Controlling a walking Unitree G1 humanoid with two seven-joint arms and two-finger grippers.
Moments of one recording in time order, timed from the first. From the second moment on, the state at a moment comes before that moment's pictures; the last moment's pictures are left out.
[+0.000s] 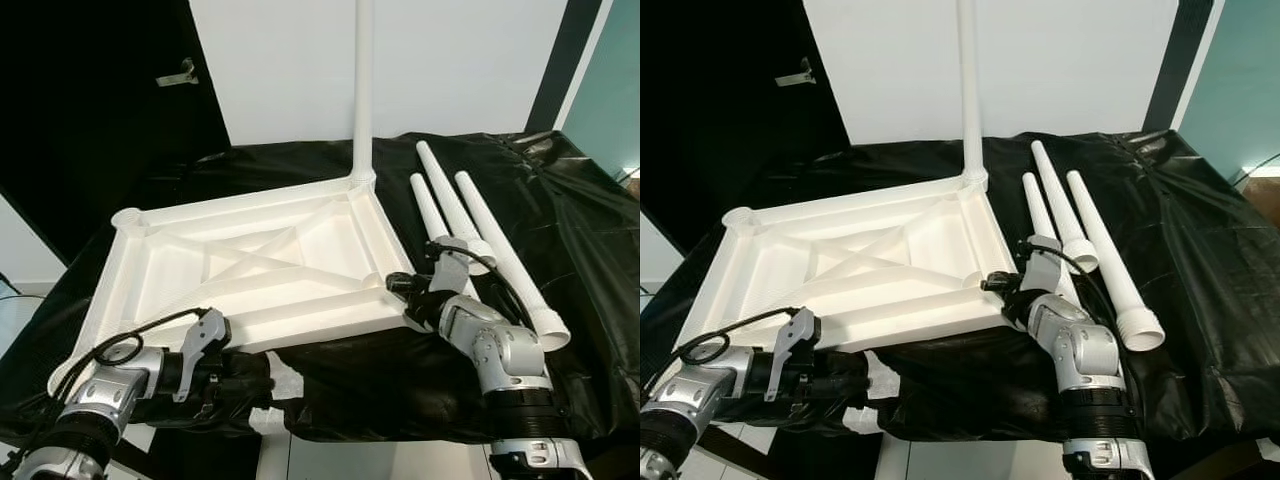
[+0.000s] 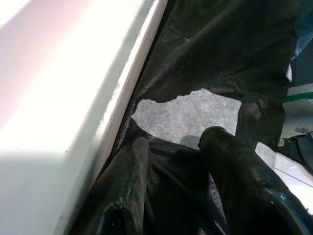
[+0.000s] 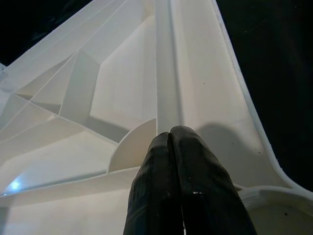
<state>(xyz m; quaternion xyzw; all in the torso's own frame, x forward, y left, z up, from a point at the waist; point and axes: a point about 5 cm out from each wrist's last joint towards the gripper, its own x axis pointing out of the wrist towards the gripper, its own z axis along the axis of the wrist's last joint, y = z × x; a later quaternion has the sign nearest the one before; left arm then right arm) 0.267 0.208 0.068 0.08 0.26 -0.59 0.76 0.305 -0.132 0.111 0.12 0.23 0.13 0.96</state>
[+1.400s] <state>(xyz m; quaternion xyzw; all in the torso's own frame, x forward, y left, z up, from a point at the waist) 0.304 0.124 0.183 -0.24 -0.13 -0.52 0.81 0.312 -0.119 0.187 0.01 0.03 0.09 1.00</state>
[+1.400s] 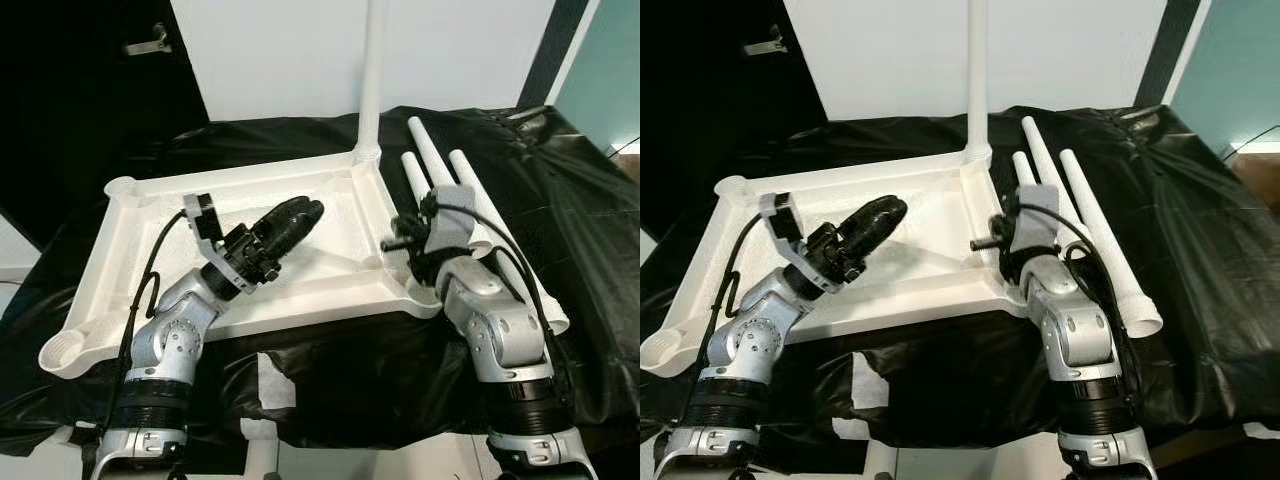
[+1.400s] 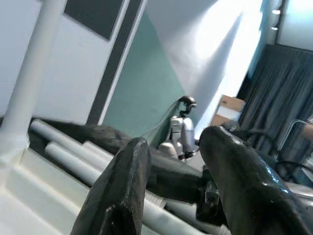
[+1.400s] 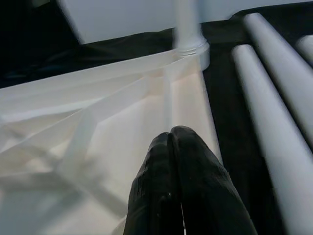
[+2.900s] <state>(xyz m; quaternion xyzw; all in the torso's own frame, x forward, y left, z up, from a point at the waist) 0.291 0.062 0.156 -0.22 -0.03 -0.57 0.79 0.305 -0.200 0.154 0.03 0.24 -0.02 0.97</state>
